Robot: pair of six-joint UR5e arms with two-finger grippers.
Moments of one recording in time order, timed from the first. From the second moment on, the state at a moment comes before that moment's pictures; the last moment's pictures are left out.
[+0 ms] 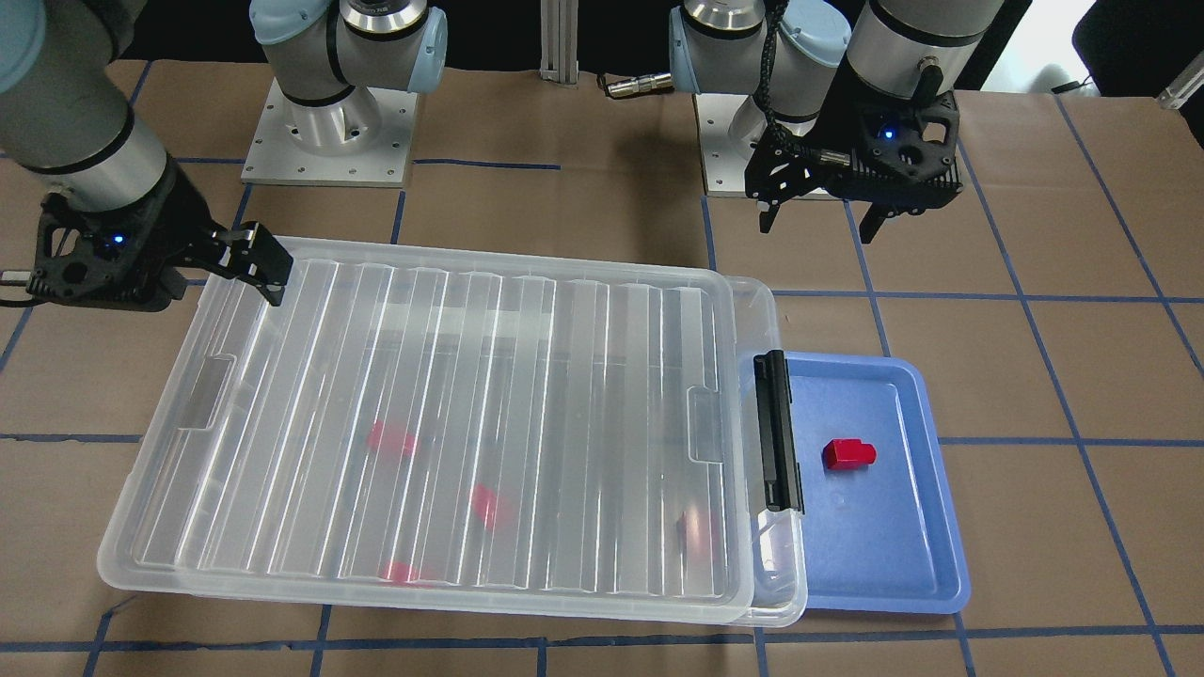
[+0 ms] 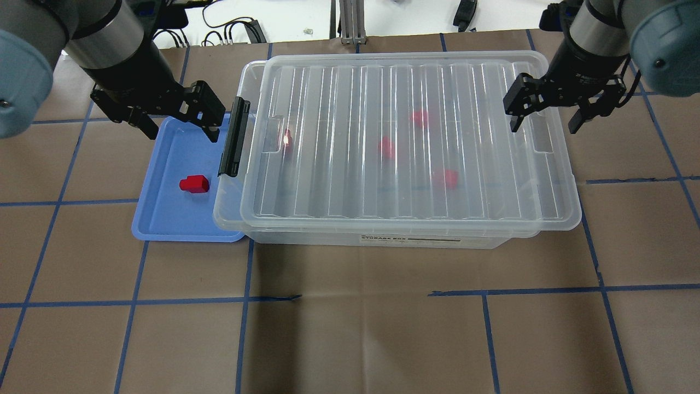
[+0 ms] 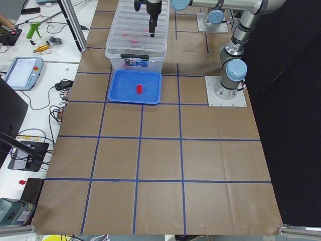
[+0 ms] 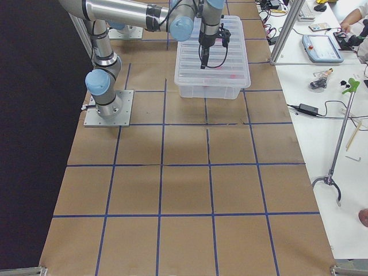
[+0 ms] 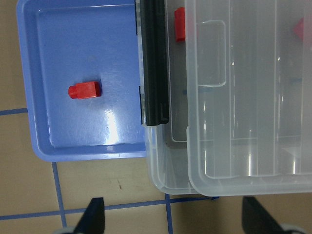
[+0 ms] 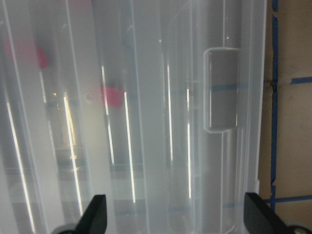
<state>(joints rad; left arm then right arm) -1.58 -1.55 -1.56 -1.59 1.56 0.09 1.49 -1.49 1.55 -1.55 -1.55 0.04</state>
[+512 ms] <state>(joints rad) -1.57 -1.55 -1.56 -1.59 1.56 0.10 1.56 -1.49 1.46 -1.41 -1.56 0.20</state>
